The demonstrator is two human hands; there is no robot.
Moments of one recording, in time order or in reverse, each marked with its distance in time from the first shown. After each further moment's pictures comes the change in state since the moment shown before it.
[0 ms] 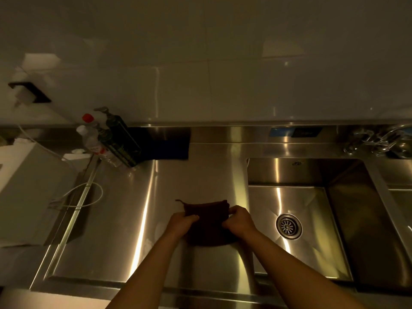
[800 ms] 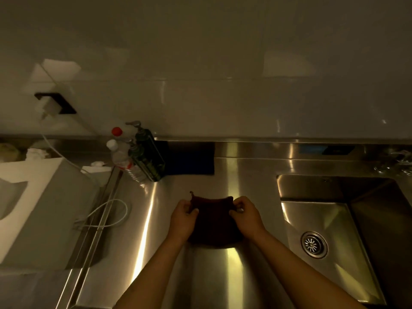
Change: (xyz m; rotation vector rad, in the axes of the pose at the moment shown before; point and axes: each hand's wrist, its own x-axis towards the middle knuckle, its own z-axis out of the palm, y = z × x) left_hand 0.051 0.037 -0.114 0.013 0.094 0.352; right_hand 0.031 -0.106 0.062 0.144 0.179 -0.229
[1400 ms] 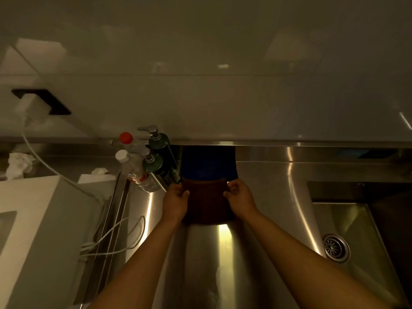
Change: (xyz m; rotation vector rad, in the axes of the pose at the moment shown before) left_hand 0.150 -0.012 -0.076 0.054 0.090 -0.002; right_hand 0.109 -0.067 0.103 0.051 0.063 0.069
